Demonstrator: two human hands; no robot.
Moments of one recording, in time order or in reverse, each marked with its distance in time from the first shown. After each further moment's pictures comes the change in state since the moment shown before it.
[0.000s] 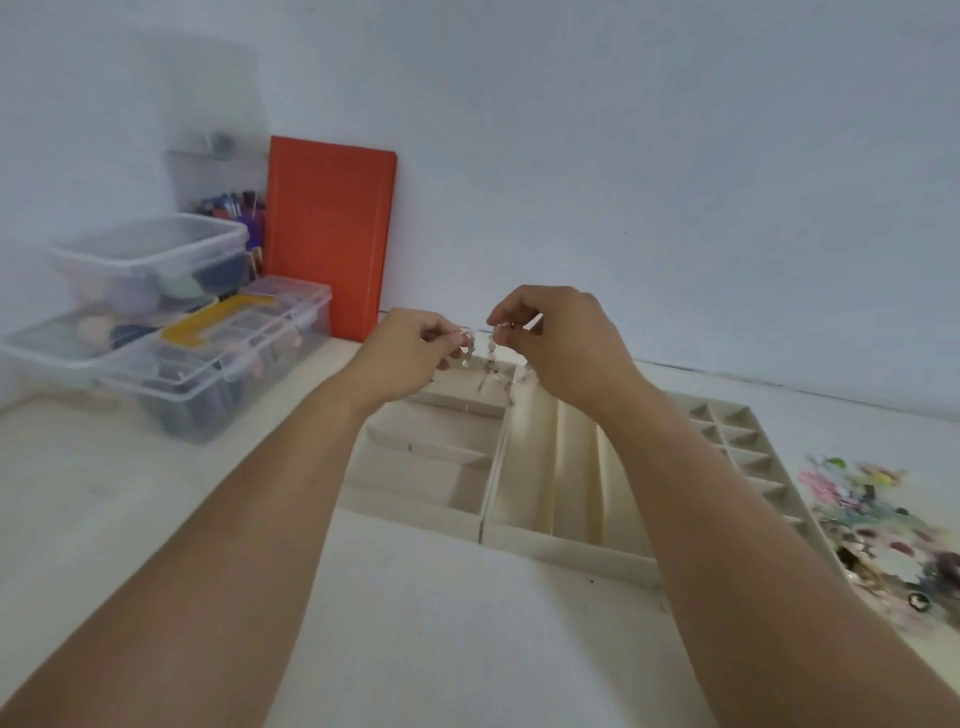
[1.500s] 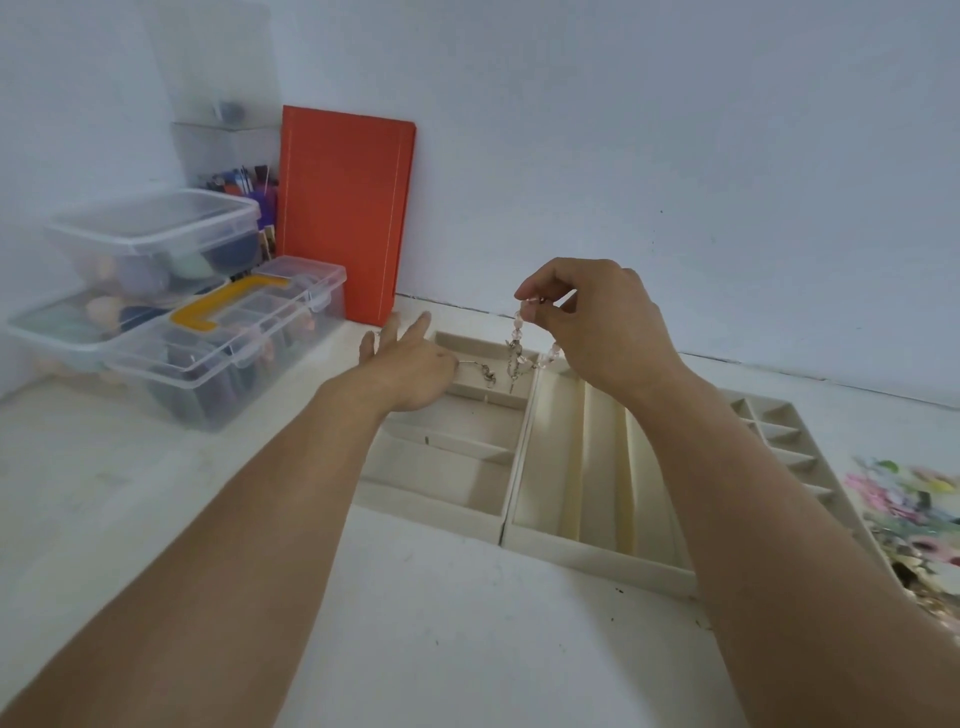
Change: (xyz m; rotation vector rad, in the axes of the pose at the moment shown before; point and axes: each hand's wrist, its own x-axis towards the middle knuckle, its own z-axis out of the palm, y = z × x) left_hand 0.007 -0.029 -0.005 0.815 -0.281 -0.234; right_hand 0.007 -0.003 0.001 -0.007 0.038 0.063
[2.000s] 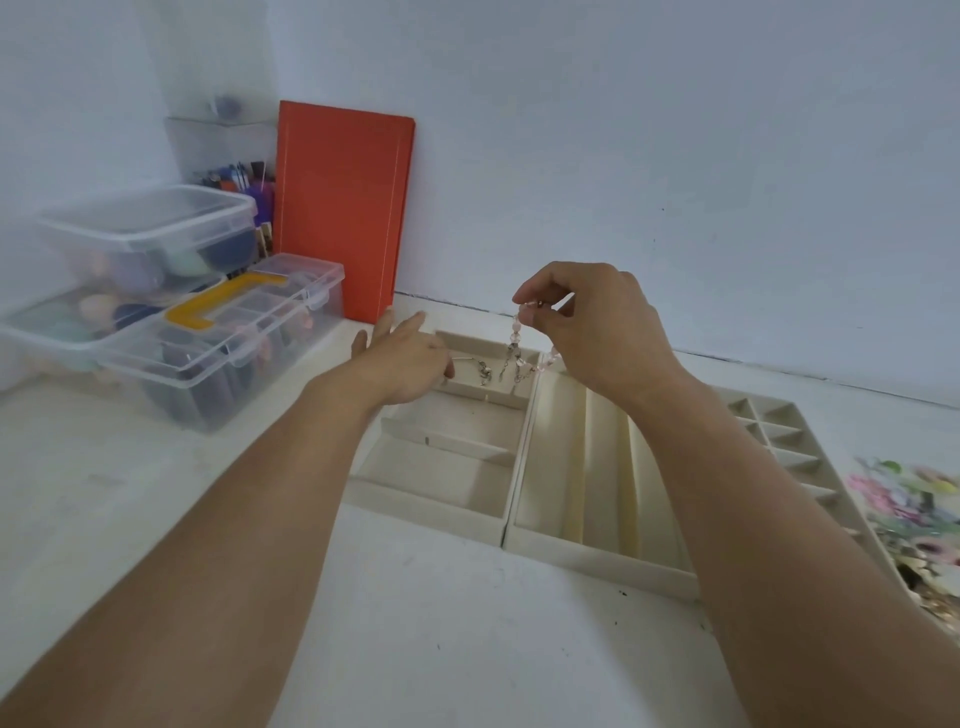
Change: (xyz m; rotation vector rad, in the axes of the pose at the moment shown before) left_hand 0.002 -0.003 -0.007 -0.127 0.043 -0.005; right_hand 0.001 0.001 0.003 -0.022 -0.013 0.001
